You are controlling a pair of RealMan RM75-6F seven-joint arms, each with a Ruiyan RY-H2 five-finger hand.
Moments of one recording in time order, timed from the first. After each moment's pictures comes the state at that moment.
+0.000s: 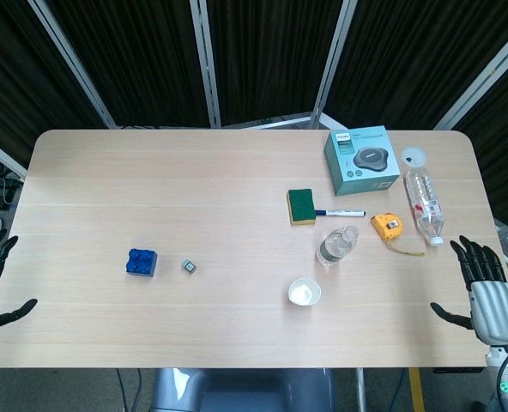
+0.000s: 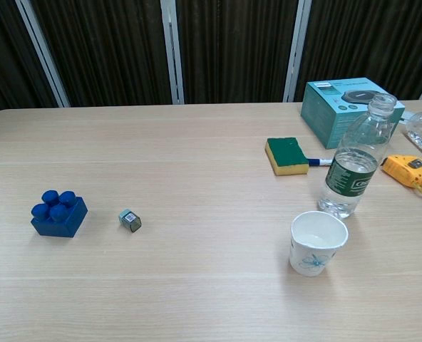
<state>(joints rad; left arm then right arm) -0.06 -1.07 -0.02 -1.66 1.59 1.59 0.01 0.09 -1.14 0.08 -1.57 -1.51 1.46 0.14</state>
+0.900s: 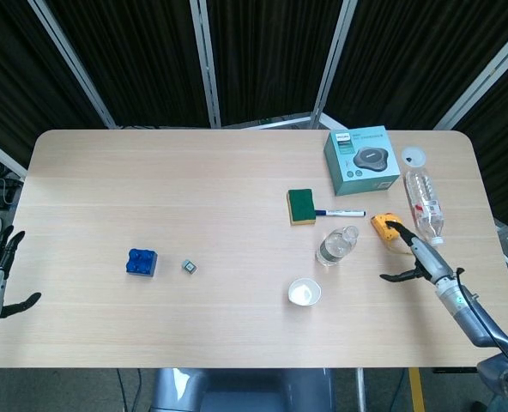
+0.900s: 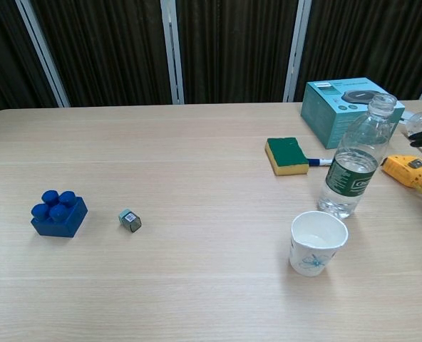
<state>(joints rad) -0.09 -1.13 -0.06 -1.63 1.46 1.48 0.12 0.51 -1.43 -0.01 -0.87 -1.64 0.92 1.17</state>
